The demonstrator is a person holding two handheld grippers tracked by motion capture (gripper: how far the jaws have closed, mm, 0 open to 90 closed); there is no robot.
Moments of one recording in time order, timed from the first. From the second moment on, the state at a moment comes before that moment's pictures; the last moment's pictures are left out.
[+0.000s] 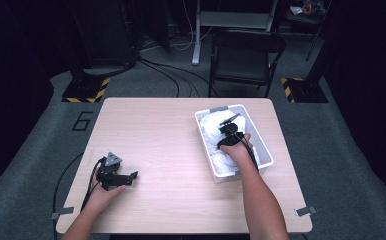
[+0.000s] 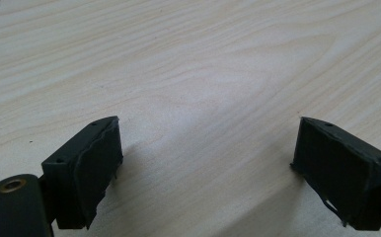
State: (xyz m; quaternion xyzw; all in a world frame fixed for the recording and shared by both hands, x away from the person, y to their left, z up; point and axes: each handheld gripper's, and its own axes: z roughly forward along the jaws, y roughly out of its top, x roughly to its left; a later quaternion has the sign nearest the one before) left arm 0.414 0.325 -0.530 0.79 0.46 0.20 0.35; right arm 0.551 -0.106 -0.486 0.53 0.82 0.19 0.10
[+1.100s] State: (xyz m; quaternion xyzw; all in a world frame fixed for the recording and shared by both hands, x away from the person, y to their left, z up) left arm 0.414 0.325 -0.529 0.79 0.46 0.20 0.35; right arm 0.541 -0.126 -0.425 0.52 0.80 0.29 0.10
